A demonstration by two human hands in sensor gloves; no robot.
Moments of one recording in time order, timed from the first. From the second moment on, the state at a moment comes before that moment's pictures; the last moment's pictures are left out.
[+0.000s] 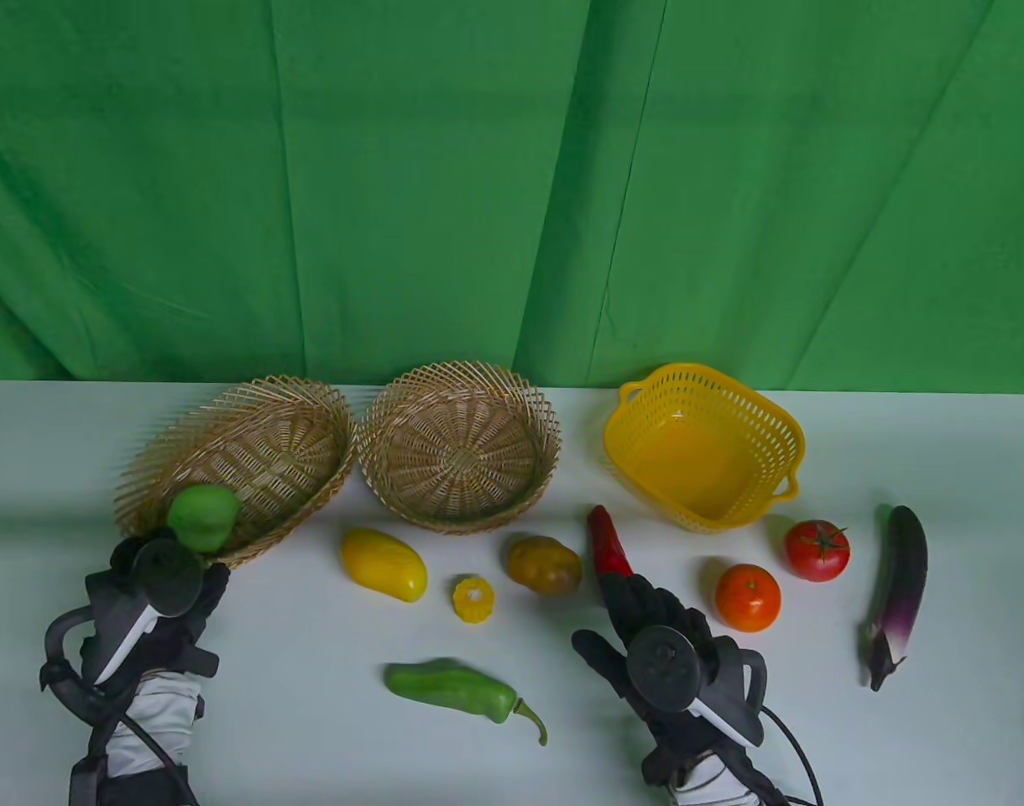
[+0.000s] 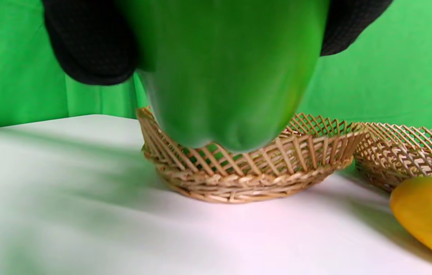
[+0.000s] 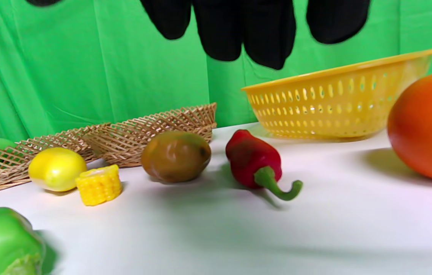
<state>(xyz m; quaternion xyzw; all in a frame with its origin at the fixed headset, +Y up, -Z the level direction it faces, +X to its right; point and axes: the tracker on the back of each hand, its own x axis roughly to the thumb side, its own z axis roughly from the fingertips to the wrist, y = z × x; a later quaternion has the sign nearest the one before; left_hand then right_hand) -0.348 -0.679 -0.309 -0.02 0.17 0.05 0.98 0.148 -0.691 -0.272 0.12 -0.02 0.99 0.12</state>
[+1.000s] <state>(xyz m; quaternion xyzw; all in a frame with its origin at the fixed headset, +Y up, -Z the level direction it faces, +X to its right) -0.281 -0.682 -0.420 0.07 0.12 -0.08 0.99 0.154 -0.691 -0.274 0.09 -0.02 0.99 0.11</state>
